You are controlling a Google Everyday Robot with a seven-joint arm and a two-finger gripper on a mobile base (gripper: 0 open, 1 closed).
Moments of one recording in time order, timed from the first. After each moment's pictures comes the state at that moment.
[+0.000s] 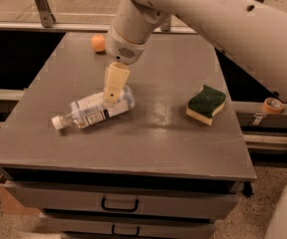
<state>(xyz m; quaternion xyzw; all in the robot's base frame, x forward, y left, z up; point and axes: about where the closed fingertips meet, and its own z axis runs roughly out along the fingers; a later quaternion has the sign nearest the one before) 0.591 0.090 0.893 -0.72 0.64 0.10 0.23</state>
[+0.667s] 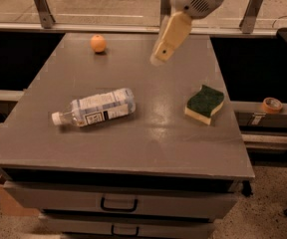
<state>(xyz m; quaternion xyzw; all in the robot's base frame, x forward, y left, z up) 0.597 -0.031 1.016 -0.65 0.66 0.06 0.36</state>
